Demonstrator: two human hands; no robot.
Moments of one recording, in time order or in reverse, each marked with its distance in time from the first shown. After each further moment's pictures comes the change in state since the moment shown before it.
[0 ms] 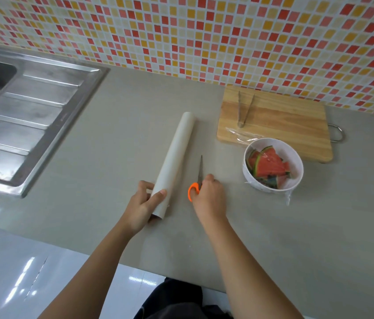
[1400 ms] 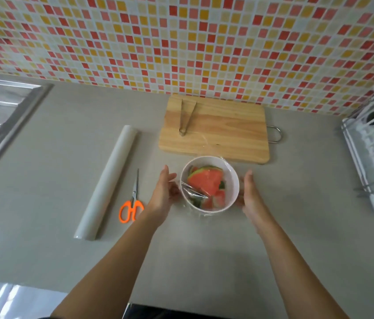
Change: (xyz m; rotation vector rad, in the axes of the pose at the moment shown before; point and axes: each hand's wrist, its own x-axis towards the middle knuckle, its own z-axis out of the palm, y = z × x) left_hand 0.064 0.059 0.201 -0.425 -0.049 -0.198; right_hand 0.075 0.217 -0.117 0.933 -0.203 0.269
